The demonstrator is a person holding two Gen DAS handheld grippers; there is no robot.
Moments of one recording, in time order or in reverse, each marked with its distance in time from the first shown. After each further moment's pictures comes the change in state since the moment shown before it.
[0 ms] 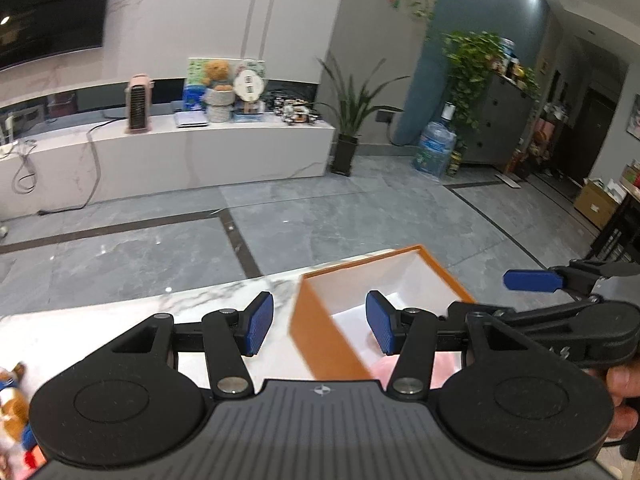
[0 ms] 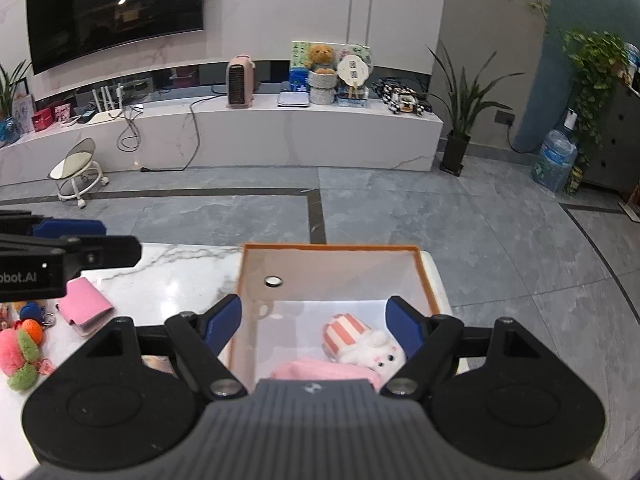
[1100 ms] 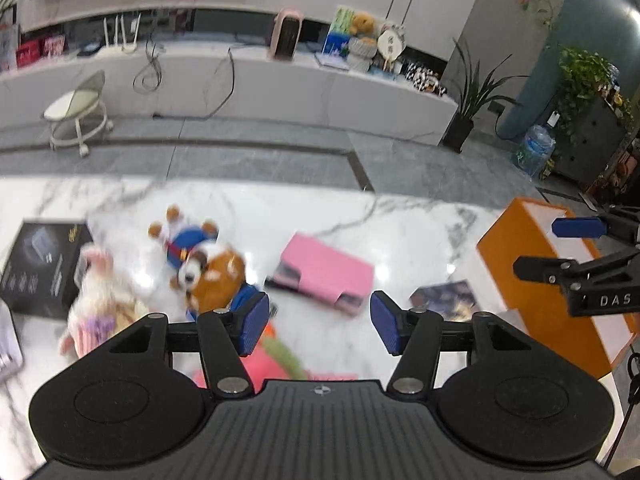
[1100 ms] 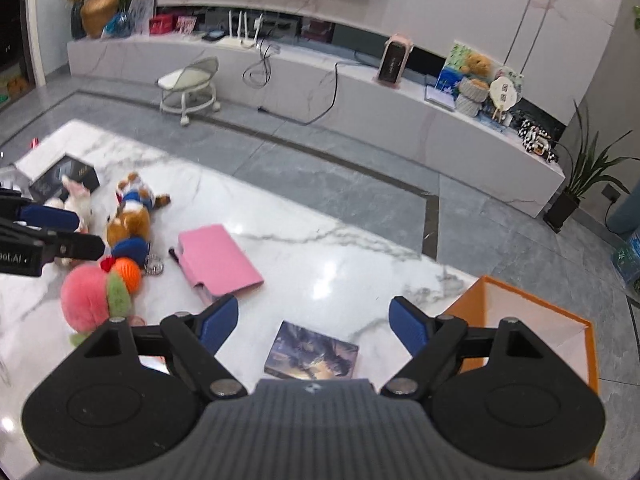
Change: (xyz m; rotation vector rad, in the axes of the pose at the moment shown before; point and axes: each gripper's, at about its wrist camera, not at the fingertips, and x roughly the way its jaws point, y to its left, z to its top) left arm -0.077 0.213 -0.100 -0.240 0.120 0.186; right arm 0.052 0.198 -0.010 -0.353 0.101 0.173
